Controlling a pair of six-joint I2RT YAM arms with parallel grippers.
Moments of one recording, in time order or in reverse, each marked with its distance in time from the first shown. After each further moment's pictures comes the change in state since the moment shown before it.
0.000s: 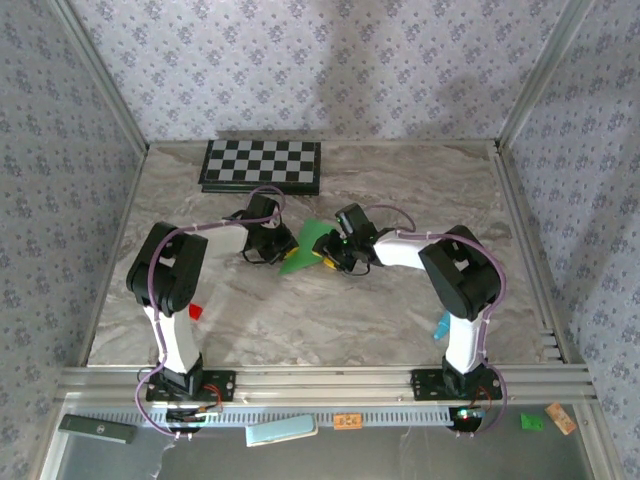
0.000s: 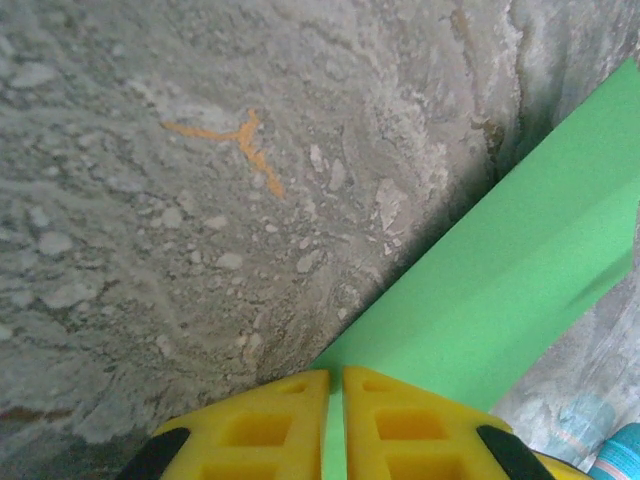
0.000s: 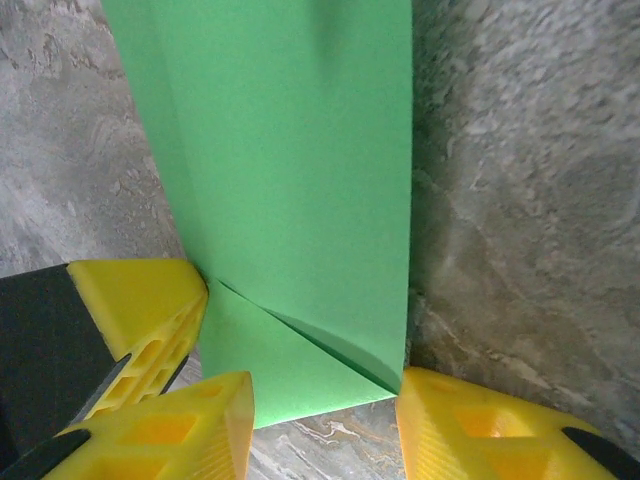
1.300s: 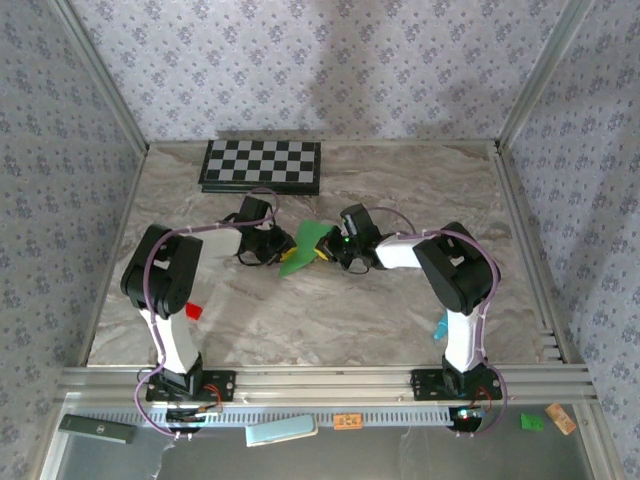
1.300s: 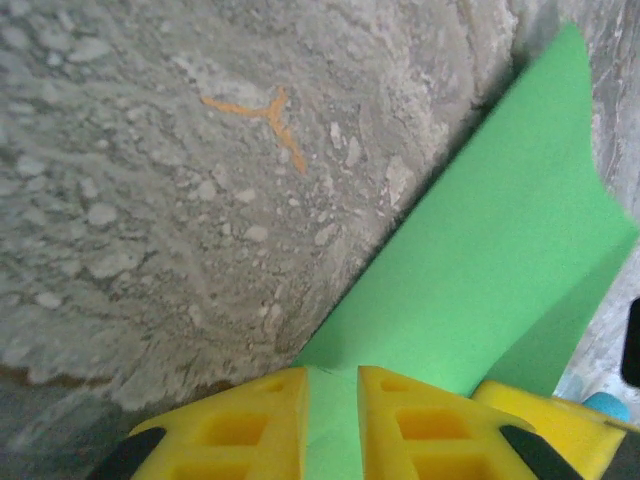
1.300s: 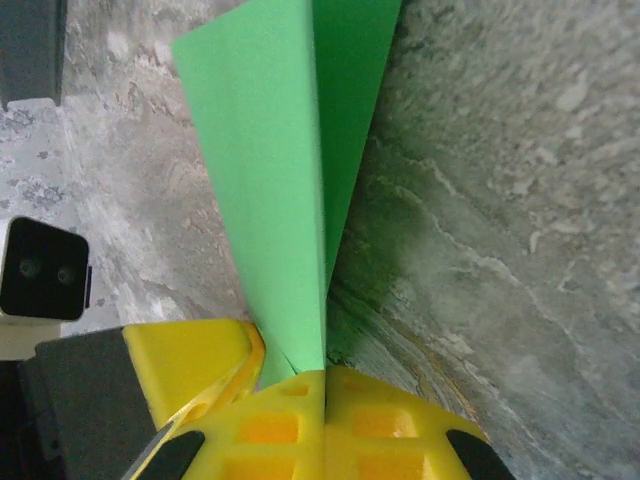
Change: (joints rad) left arm 0.036 -0.039 -0.055 0.043 0.071 0.014; right arm -0.035 0.047 -0.058 0.258 -0.061 0.084
